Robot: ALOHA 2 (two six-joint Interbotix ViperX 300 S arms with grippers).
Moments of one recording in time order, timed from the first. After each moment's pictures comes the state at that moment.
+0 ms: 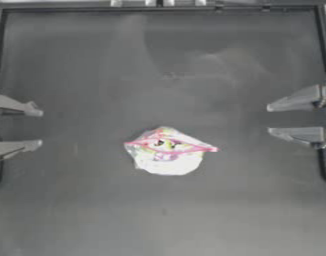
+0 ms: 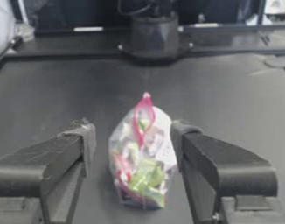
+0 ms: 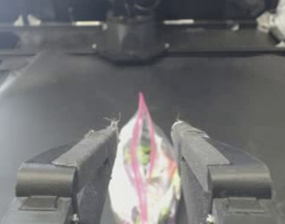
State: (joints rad) left arm 0.11 -1.19 1.24 -0.10 -0.02 0.15; right arm -0.08 -0.96 1.07 -0.50 0.08 0.51
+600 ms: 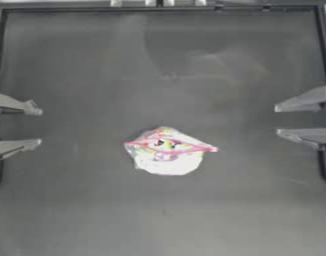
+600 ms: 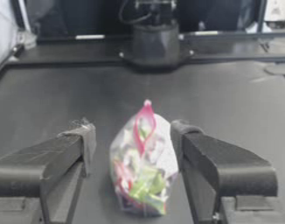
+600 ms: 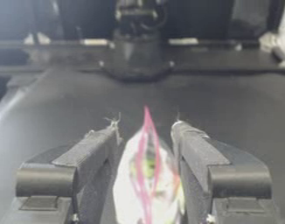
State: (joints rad) left arm 0.11 -1.19 1.23 -0.10 -0.04 0.15; right arm -0.08 -1.02 1.11 -0.51 0.03 0.52
